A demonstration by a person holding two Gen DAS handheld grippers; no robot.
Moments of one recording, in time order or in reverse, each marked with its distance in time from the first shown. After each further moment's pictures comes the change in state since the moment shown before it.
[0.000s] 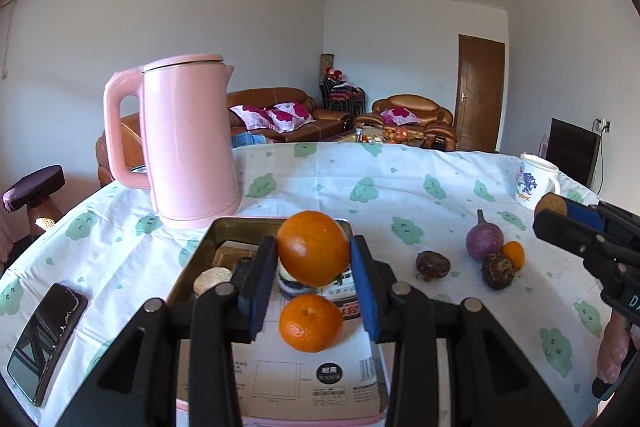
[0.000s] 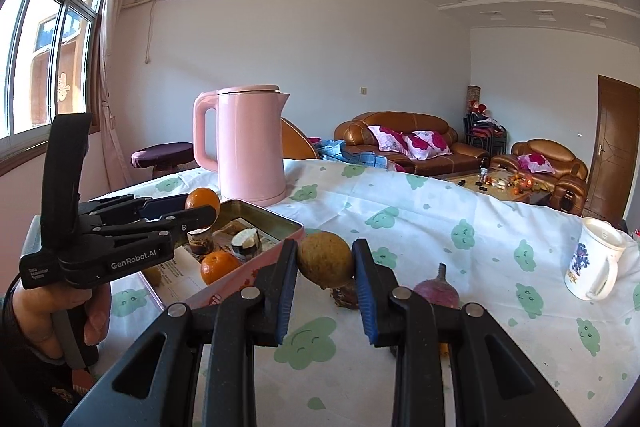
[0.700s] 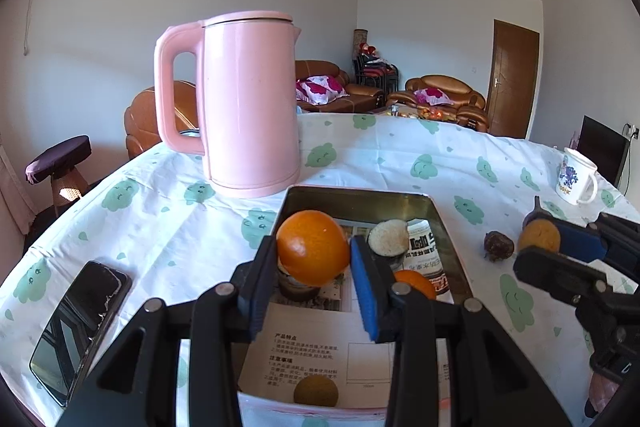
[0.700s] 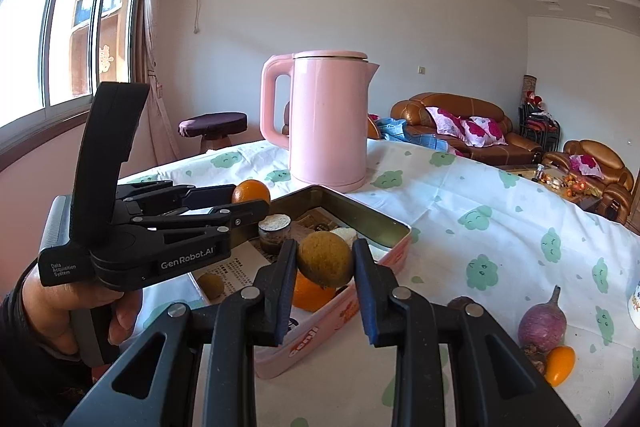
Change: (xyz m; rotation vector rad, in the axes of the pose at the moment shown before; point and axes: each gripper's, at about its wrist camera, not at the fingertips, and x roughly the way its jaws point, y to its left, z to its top) left arm 0.011 0.053 -0.008 -0.048 0.103 0.100; right arm 0.065 0.073 0.011 -0.074 0.105 0.183
